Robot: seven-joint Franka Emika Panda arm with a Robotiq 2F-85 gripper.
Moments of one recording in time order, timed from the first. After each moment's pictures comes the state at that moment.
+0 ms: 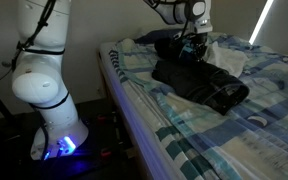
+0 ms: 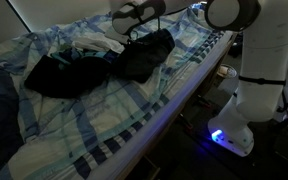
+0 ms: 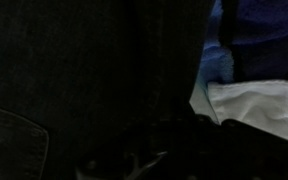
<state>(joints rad) 0.14 0.40 -0.01 -1.63 -0.19 2.18 1.44</state>
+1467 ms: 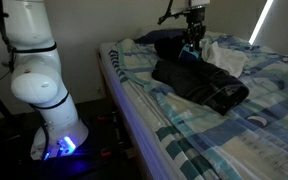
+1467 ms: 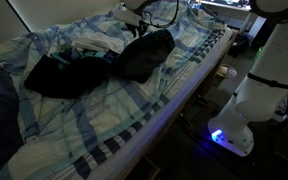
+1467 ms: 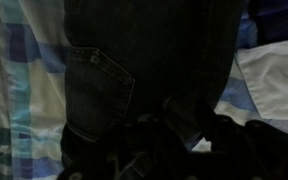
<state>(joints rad) 0.12 0.10 -0.02 -1.79 -0.17 2.01 1.44</state>
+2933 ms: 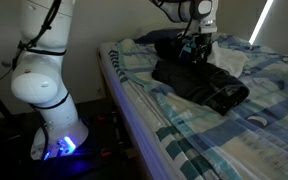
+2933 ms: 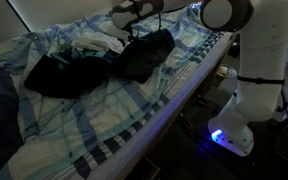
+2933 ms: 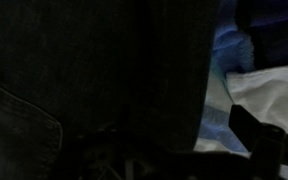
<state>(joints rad) 0.12 0.44 -0.02 -1.56 -0.14 2.06 1.44</state>
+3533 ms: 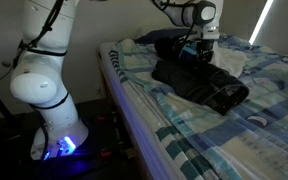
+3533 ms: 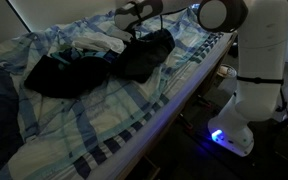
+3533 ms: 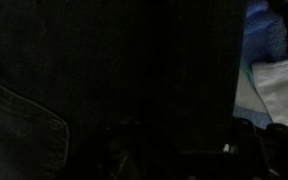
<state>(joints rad) 0.10 0.47 -0.04 -1.56 -0.11 2.05 1.44</state>
